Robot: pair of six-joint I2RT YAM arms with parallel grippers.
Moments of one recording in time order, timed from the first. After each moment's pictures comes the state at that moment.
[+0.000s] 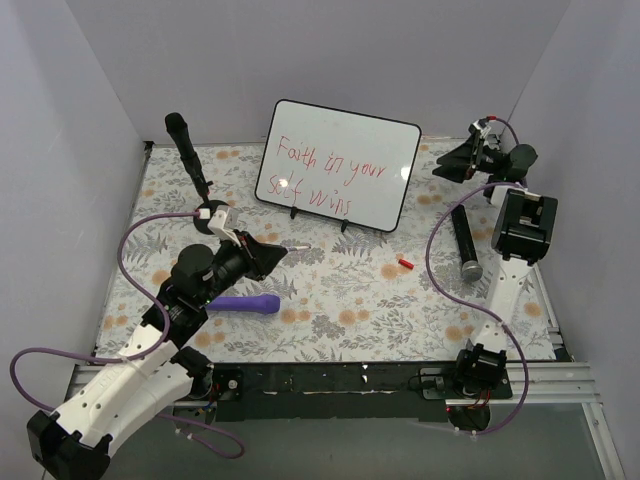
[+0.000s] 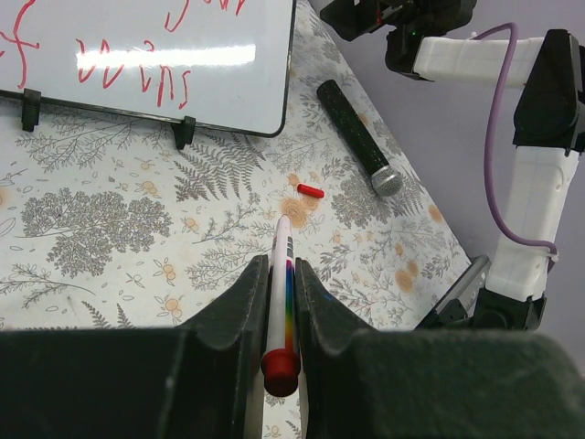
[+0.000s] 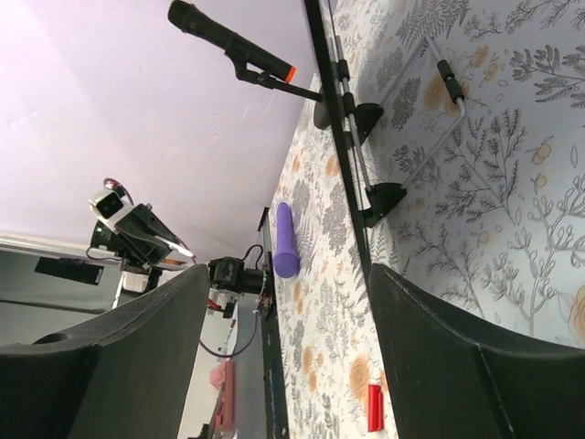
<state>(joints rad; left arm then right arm) -0.58 0.66 0.58 -0.04 0.15 -0.59 -0.24 2.51 1.78 1.25 -1.56 1.73</state>
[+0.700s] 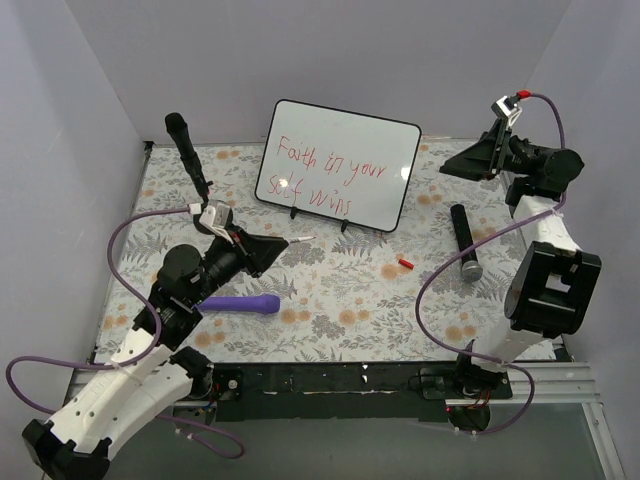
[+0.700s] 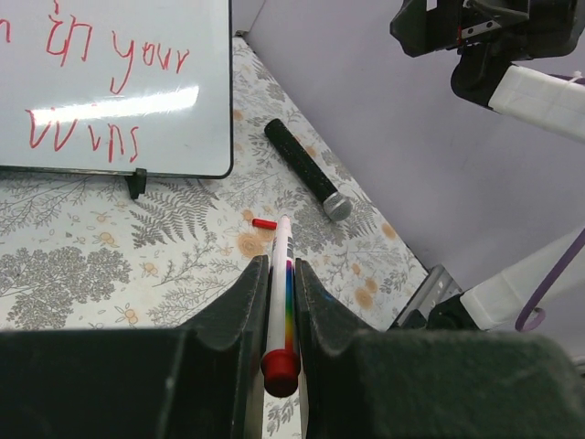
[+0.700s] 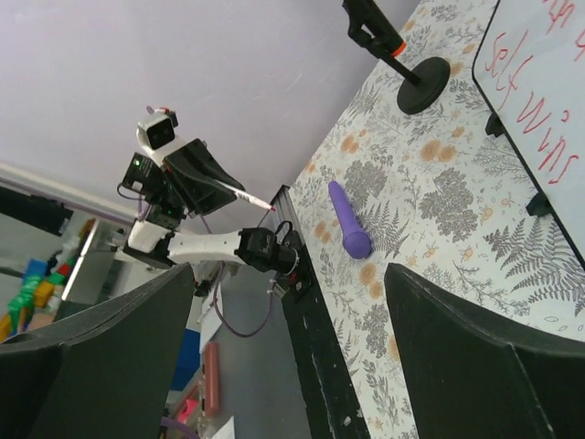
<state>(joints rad) -0.58 0.63 0.64 0.02 0.21 -0.59 -0.25 1.68 1.23 1.25 -1.57 1.78</state>
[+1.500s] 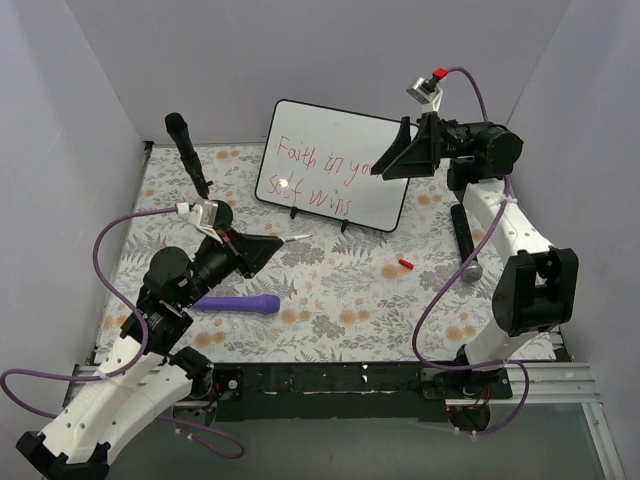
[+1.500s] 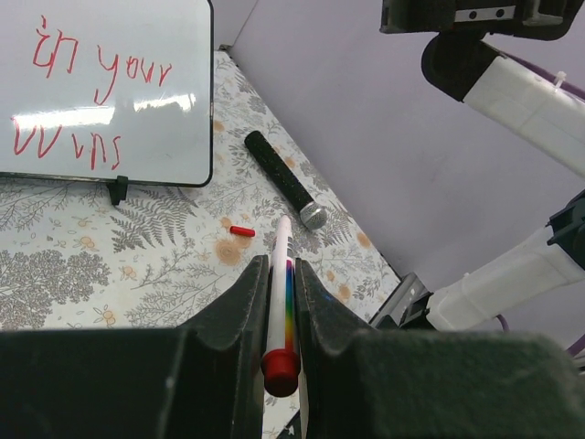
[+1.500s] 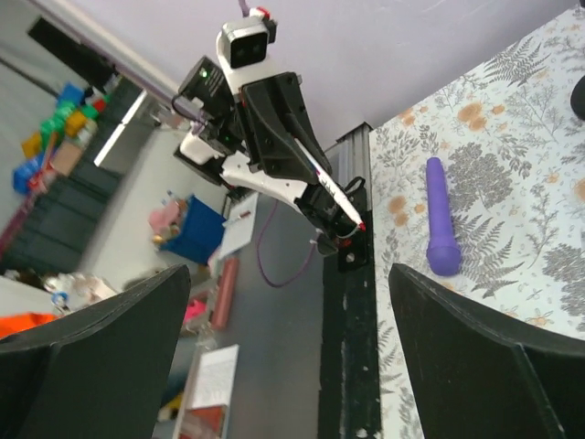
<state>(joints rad) -0.58 0.58 0.71 -0.07 0.21 -0.64 0.17 1.63 1.39 1.23 -1.51 1.79</state>
